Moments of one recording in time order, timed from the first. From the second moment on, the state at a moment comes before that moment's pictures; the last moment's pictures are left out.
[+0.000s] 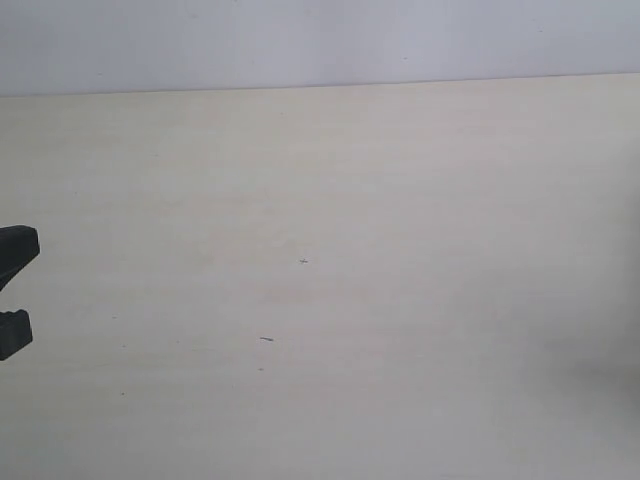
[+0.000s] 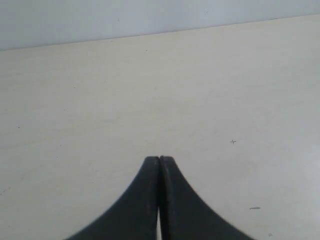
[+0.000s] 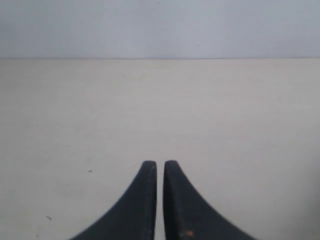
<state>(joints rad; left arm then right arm) -0.54 0.77 -0.17 -0.53 -0.15 0.42 0.41 0.61 -0.72 0.10 0.69 0.10</state>
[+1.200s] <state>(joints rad) -0.54 0.77 -0.17 -0.53 -0.15 0.42 0.41 0.46 -0.70 0.11 0.77 0.09</state>
